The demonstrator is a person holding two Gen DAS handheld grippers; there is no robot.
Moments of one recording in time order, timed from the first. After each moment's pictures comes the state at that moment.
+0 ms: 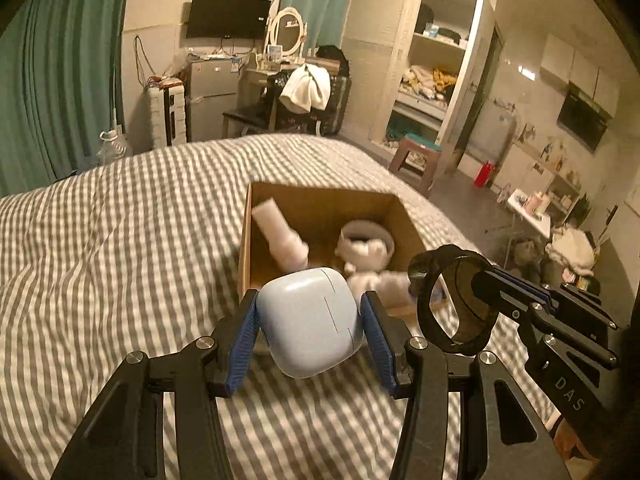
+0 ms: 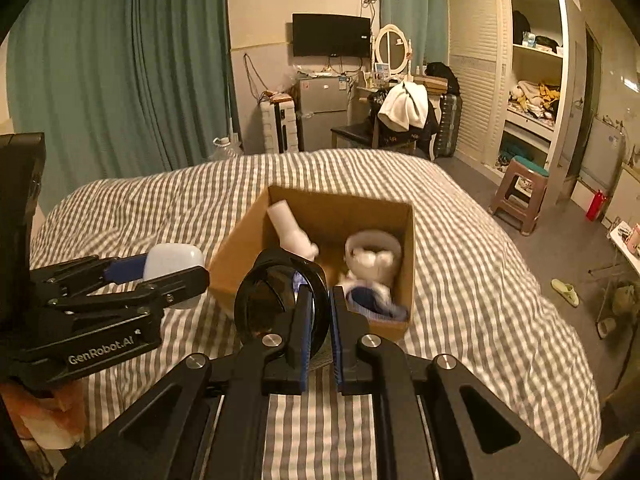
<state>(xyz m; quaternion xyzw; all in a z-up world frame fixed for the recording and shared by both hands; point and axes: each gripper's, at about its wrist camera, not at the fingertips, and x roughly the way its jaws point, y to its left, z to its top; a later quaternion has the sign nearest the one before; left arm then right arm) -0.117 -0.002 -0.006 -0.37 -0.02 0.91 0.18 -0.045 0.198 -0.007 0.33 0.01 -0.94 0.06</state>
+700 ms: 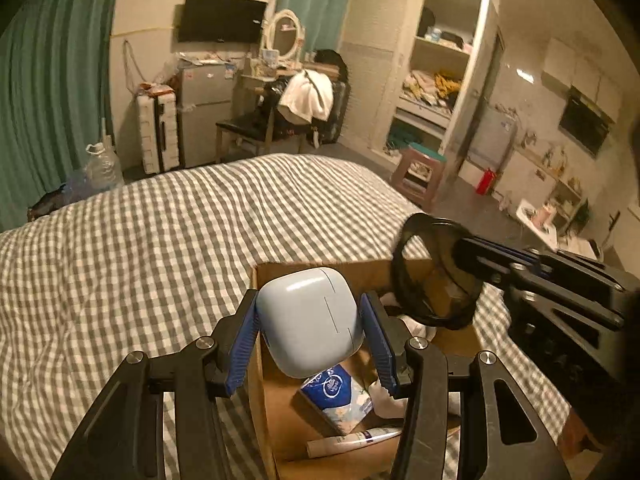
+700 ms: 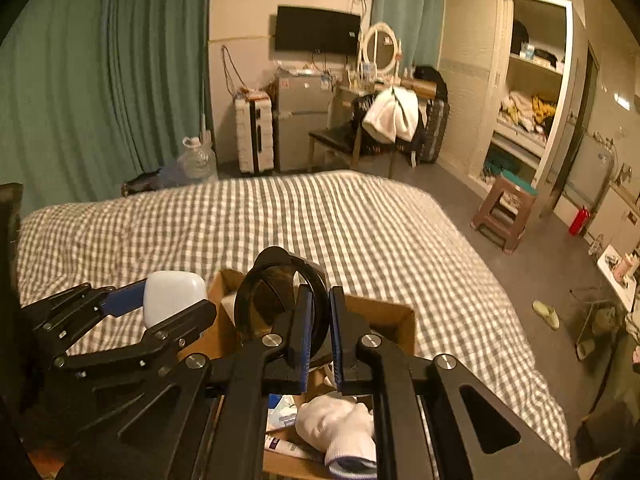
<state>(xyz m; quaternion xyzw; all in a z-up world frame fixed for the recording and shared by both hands) -0.245 0.016 -0.021 -0.36 -0.01 0.91 0.19 -0.214 0.176 0.012 0.35 0.04 -0.94 0.02</state>
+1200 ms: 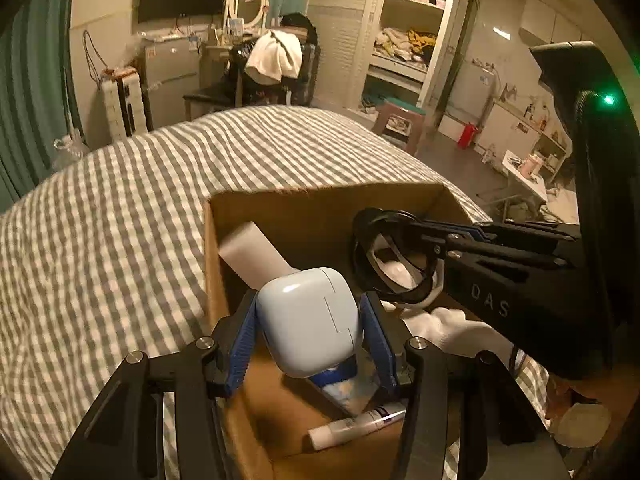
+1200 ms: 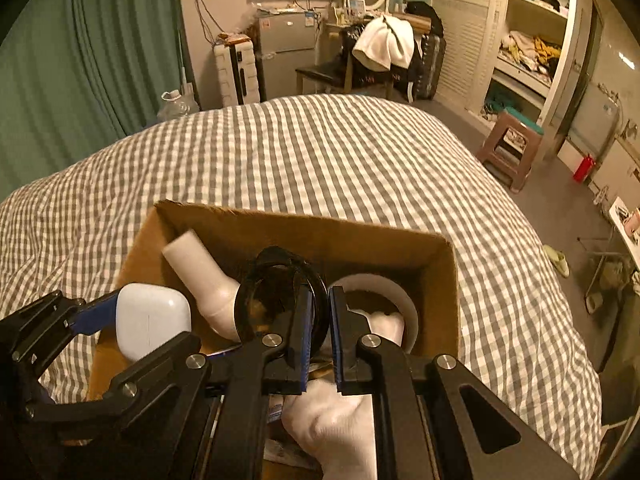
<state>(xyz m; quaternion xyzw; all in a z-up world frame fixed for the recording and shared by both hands) -0.254 0.044 -0.081 -0.41 0.03 0.88 0.24 -0.265 0.207 -0.077 0.45 0.00 -0.89 0.00</state>
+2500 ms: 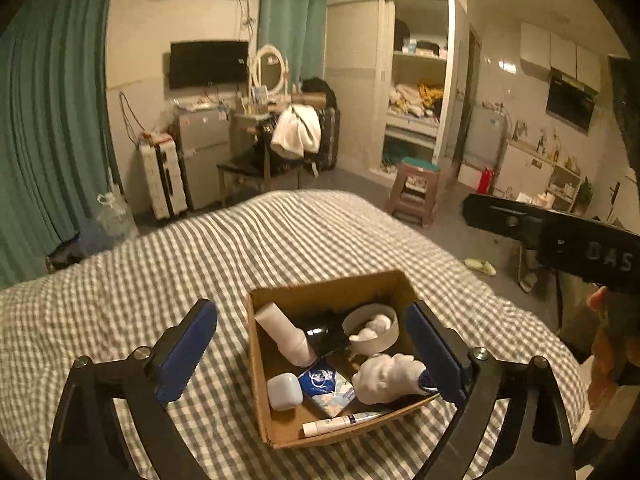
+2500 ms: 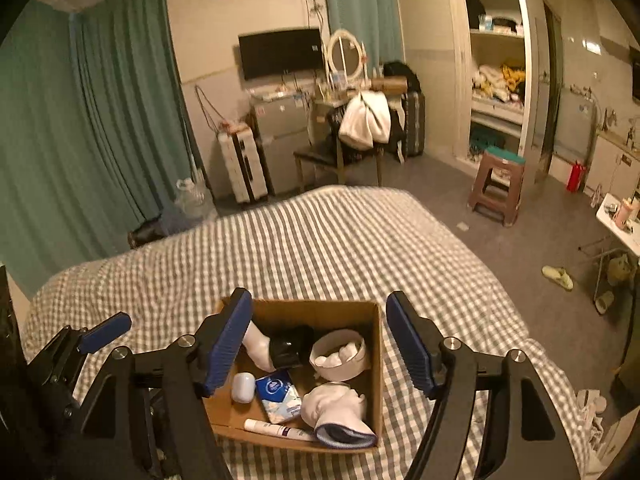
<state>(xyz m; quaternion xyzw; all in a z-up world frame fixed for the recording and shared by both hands) -0.162 0.030 0.056 -0.29 0.04 0.94 0.18 -0.157 0.236 0.073 0.31 -0.06 -0.95 0.00</state>
